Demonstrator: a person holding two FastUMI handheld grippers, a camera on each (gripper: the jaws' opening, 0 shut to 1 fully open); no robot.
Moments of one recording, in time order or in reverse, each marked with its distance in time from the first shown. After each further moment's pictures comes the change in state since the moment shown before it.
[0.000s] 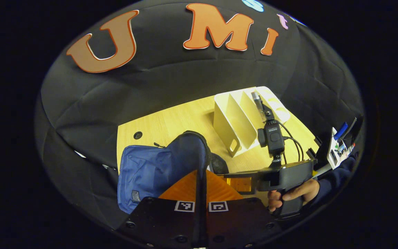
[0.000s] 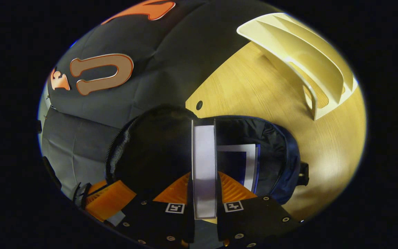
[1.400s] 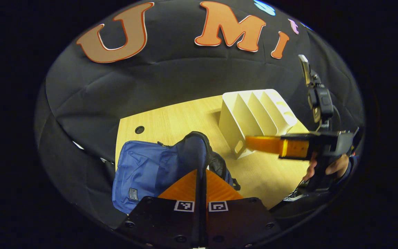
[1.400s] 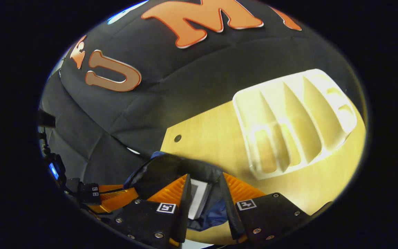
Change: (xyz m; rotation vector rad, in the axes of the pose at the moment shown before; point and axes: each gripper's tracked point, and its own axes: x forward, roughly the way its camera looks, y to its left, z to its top) left arm 0.024 -0.033 -0.017 -0.050 -0.013 0.050; right arm -0.135 -0.045 0.130 -0.365 -0.329 -0.279
